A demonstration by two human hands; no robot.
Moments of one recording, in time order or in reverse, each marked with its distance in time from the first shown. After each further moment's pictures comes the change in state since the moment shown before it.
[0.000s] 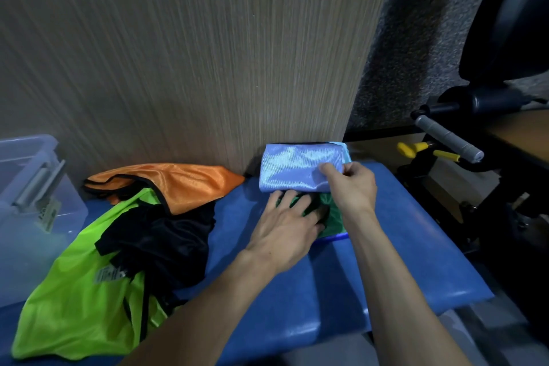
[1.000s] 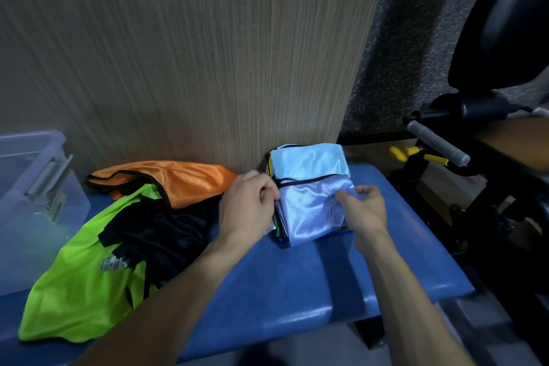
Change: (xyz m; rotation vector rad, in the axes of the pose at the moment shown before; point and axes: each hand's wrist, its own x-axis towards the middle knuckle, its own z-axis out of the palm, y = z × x) left_hand -0.014 -0.026 -0.039 -0.550 0.389 -0.488; right_hand -0.010 0.036 -0.037 0.062 -0.014 0.193
